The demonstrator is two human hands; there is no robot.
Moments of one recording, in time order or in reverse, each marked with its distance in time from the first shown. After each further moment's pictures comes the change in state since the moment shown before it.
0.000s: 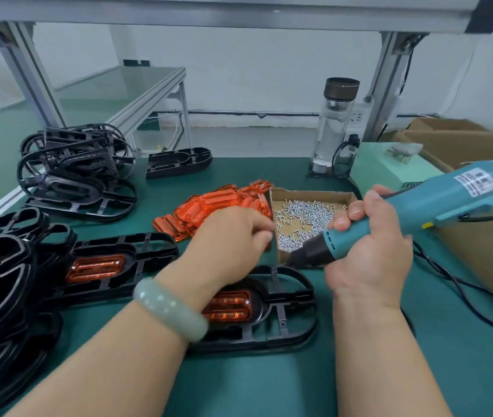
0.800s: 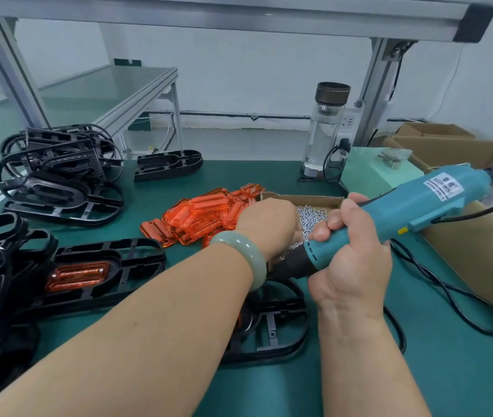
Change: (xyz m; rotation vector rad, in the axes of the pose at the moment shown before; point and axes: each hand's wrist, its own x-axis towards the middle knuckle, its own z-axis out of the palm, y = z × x) left_hand 0.078 0.030 0.046 0.266 -0.165 0.084; right_hand -0.004 0.004 0.005 -0.006 -0.026 0.044
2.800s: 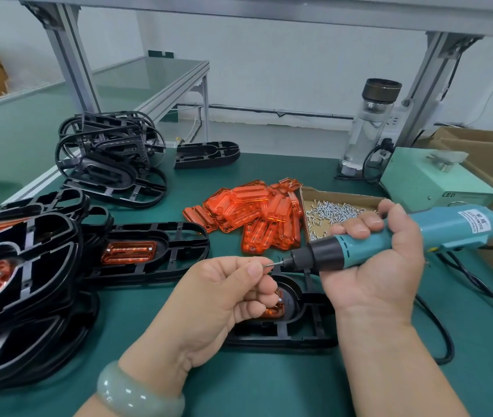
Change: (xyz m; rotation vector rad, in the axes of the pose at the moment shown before) left_hand -0.172 -0.053 -0.001 -1.748 0.128 -0.314; right_hand -0.024 0.018 0.012 0.267 -0.007 0.222
